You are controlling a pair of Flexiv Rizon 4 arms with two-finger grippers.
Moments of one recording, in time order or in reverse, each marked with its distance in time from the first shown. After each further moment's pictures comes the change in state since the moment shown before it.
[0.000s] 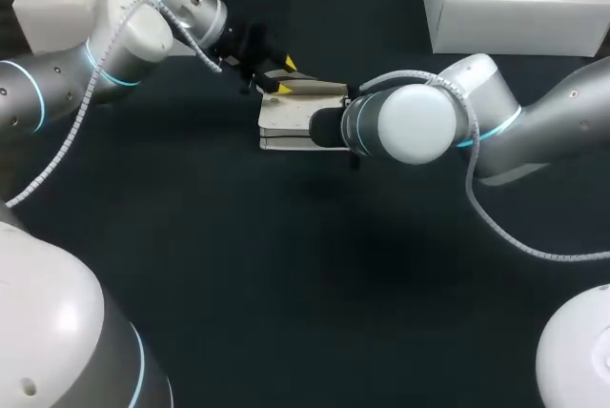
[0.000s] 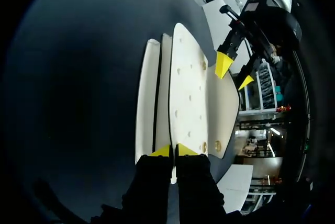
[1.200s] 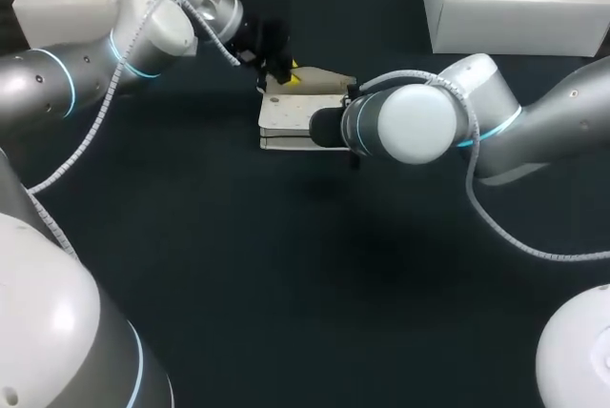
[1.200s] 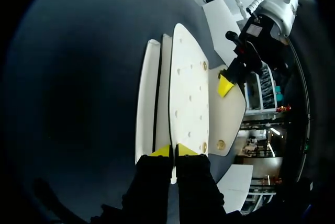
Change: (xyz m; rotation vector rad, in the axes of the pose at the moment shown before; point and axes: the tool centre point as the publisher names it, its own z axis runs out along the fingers) left arm -0.025 0.019 0.029 -0.052 0.029 -0.206; right arm 0.000 0.000 0.000 0.000 0.000 0.000
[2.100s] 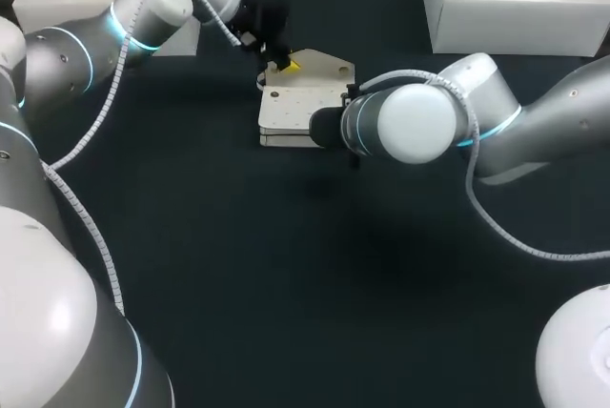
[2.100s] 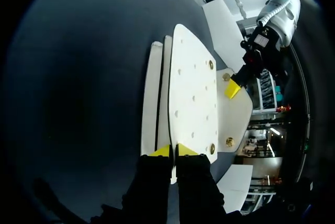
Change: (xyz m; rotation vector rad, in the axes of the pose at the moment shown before) left arm -0.029 0.002 -0.004 0.017 0.079 -0.142; right arm -0.001 0.000 0.001 0.000 -0.001 0.000
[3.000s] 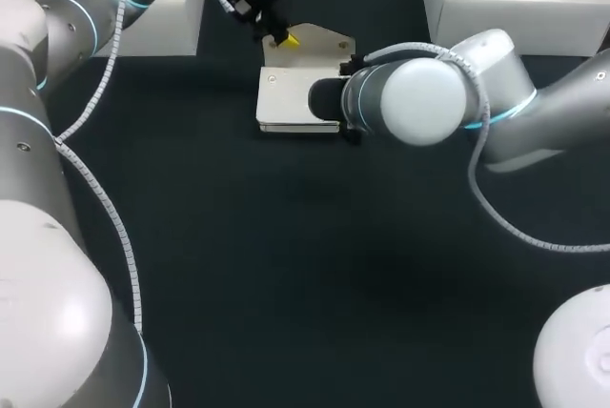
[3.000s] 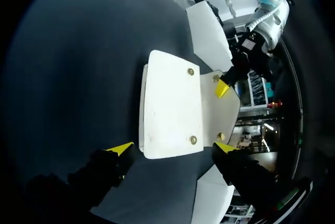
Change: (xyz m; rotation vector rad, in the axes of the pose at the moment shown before) left arm -0.011 -0.034 -0.043 0.031 0.074 0.018; right arm -0.053 0.008 -0.056 0.006 -0.066 0.042
